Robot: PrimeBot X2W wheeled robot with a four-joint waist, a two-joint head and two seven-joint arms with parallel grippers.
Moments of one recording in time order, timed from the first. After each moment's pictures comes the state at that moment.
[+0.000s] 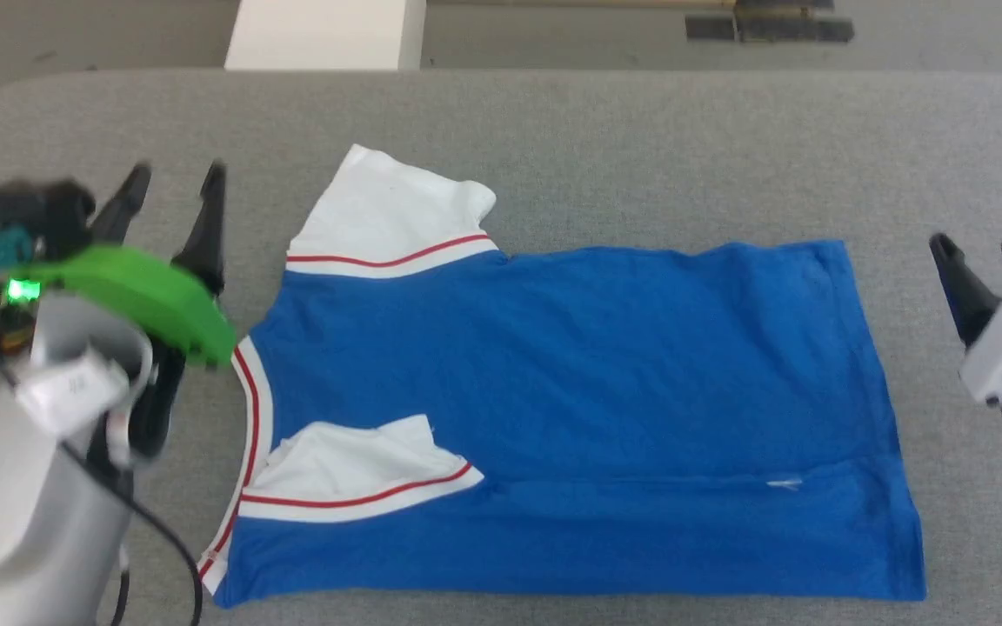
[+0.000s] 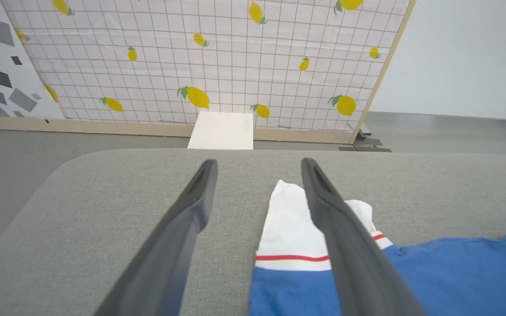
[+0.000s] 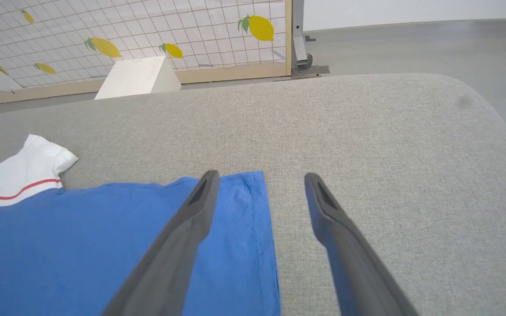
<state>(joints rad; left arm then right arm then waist) -0.45 0.53 -0.31 0.00 -0.65 0.20 0.14 -0.32 -0.11 -0.29 -0.15 0.25 0.13 0.74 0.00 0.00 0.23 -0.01</state>
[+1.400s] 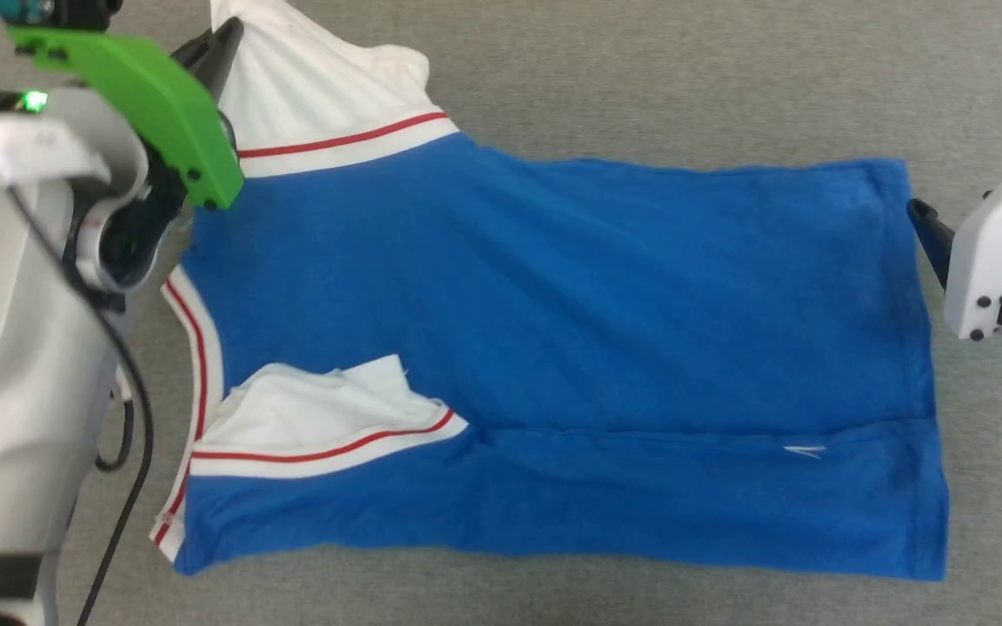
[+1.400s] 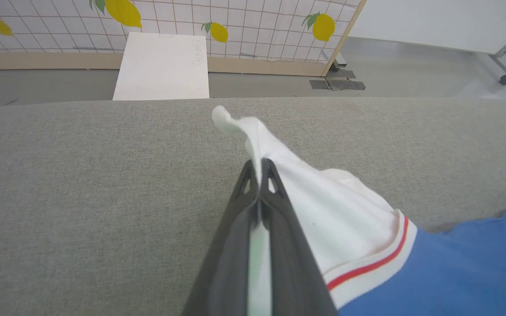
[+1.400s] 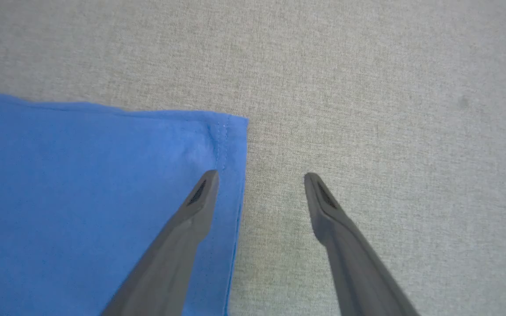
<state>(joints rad) -0.88 0.46 -0.38 0.32 -0.74 0.00 0.38 -0.52 -0.24 -0.13 0.01 0.17 0.13 0.91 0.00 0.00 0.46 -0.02</state>
